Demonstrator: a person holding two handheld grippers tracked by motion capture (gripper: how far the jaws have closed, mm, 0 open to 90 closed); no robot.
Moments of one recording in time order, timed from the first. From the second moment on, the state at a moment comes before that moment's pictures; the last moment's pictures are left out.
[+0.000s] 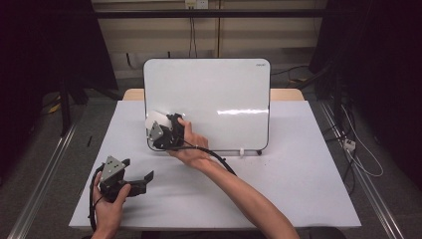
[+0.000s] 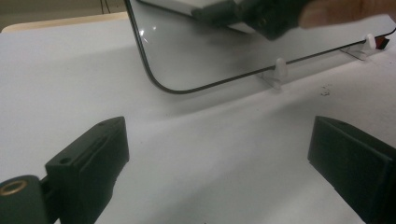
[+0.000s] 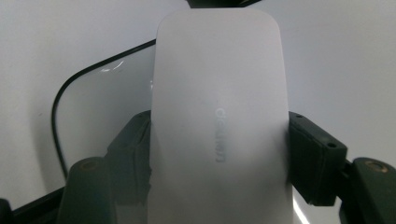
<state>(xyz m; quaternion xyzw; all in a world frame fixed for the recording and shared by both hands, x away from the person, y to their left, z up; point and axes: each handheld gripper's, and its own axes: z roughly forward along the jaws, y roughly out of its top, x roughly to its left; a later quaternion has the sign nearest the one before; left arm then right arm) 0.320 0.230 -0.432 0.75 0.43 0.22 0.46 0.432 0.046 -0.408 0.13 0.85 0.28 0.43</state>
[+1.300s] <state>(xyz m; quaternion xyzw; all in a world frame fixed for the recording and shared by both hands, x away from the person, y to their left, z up) 0.322 0.230 -0.432 0.75 0.42 0.22 0.46 0.456 0.025 -0.376 0.21 0.82 0.30 0.44</state>
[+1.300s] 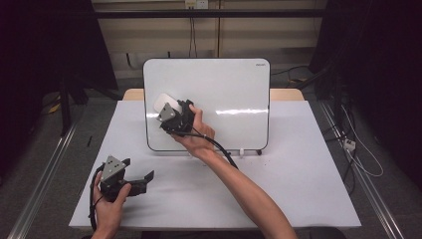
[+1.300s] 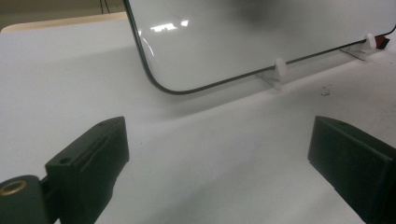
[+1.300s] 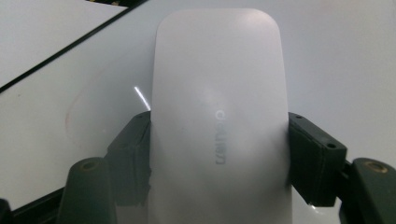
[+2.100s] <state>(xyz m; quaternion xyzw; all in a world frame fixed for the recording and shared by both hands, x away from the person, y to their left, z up) 0.320 0.228 -0.432 0.75 0.42 0.22 0.46 0.419 0.037 -0.416 0.13 0.86 0.23 0.43</state>
